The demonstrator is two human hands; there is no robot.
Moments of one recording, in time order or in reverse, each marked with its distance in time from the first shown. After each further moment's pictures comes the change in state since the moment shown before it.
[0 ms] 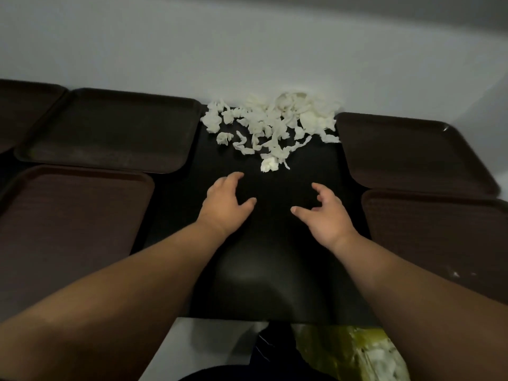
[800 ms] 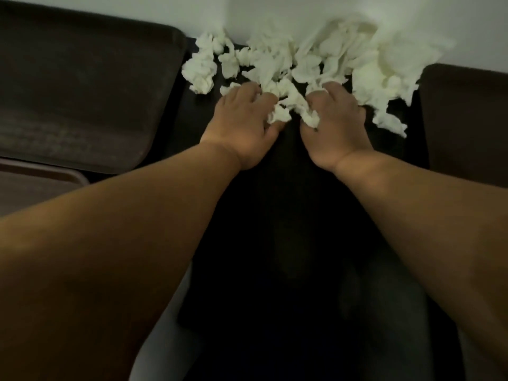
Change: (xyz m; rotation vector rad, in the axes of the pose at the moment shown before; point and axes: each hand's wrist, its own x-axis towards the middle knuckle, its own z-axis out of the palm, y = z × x) left_hand 0.217 -0.004 0.038 0.417 0.159 0.360; right_hand 0.251 -0.039 0.051 -0.595 0.144 -0.571
